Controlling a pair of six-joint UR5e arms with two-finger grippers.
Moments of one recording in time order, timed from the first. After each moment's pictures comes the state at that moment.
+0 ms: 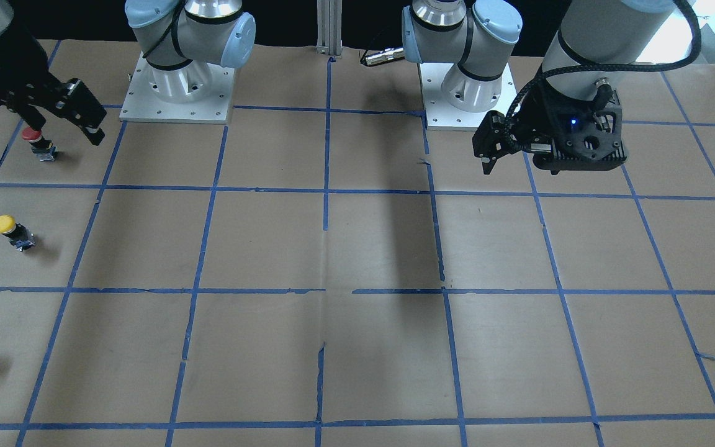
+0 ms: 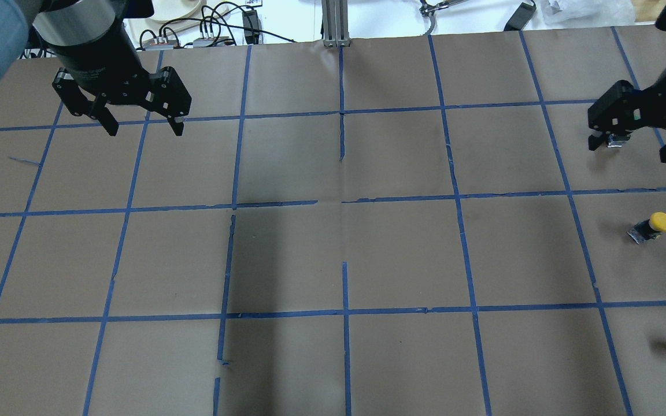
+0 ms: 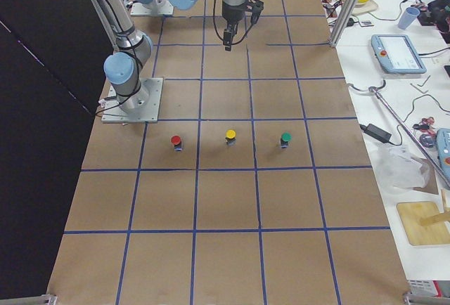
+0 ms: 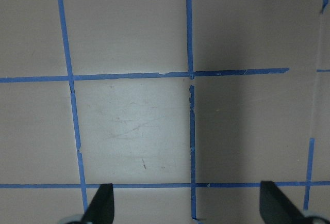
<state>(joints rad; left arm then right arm) -1.54 -1.64 -1.45 -1.69 1.62 0.04 1.36 -1.70 1.68 -1.53 -1.56 0.06</state>
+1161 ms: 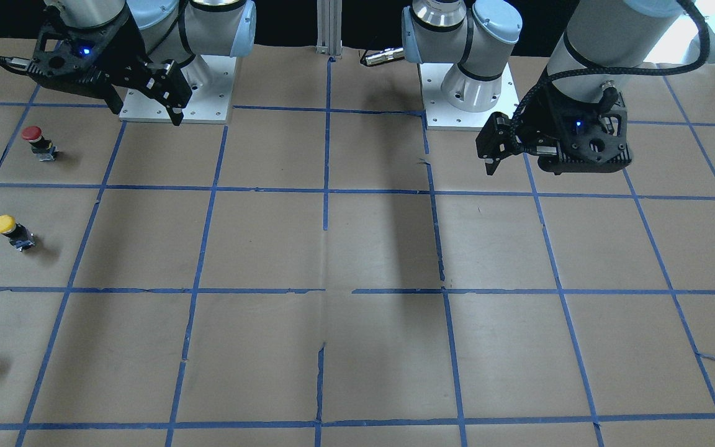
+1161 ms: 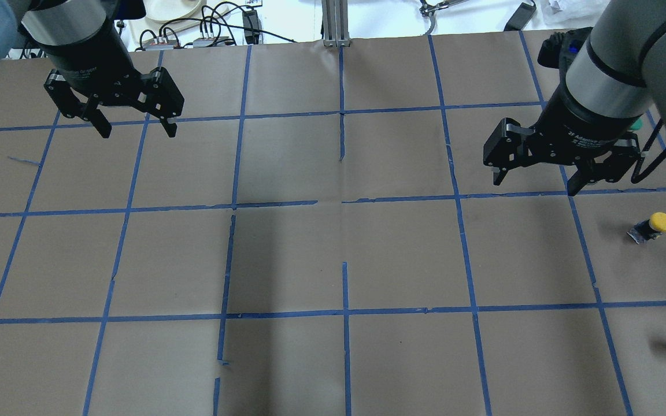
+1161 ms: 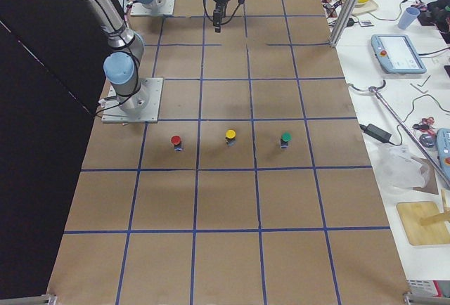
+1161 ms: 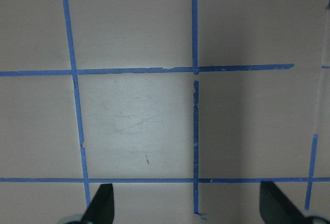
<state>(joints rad) -1.54 -1.65 -1.44 -1.69 1.62 0.04 1.54 -1.75 1.74 -1.52 -1.56 0.18</state>
